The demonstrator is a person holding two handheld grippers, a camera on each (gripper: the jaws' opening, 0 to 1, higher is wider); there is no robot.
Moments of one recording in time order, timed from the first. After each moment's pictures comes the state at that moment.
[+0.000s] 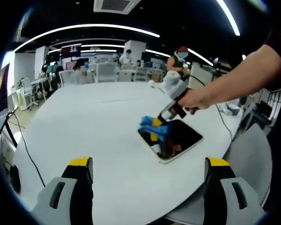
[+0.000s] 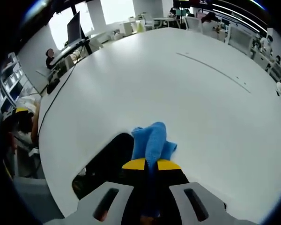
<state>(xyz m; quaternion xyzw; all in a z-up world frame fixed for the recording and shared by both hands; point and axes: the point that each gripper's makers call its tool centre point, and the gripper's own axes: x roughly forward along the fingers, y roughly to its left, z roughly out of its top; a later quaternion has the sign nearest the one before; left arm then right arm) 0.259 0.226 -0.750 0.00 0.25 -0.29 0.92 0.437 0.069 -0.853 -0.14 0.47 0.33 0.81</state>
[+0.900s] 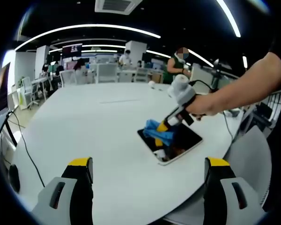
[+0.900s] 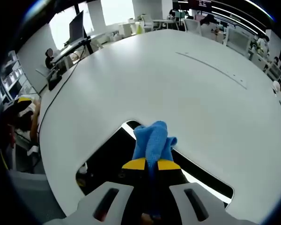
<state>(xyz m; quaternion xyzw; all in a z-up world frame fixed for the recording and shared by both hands) 0.258 0.223 -0.747 -0.01 0.24 -0.29 0.92 0.407 0.065 -0.853 -0.14 0.46 0.32 0.82</state>
